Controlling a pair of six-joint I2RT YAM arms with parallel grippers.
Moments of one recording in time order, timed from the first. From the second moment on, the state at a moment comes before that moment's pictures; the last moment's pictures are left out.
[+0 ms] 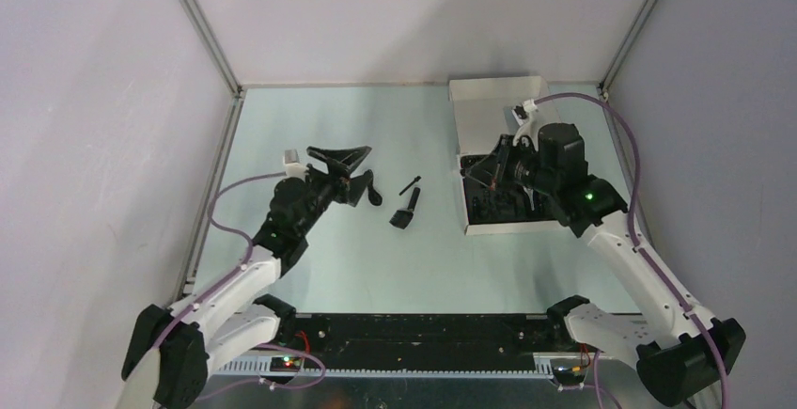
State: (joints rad) left arm -0.47 0.96 0.43 0.50 0.02 -1.61; right arm 0.44 1.03 1.03 -0.36 -0.35 0.54
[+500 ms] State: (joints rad) left arm -0.27 0.94 0.94 -0.28 0.03 -0.64; right arm 0.37 1.28 1.24 -0.87 -0.25 0.32
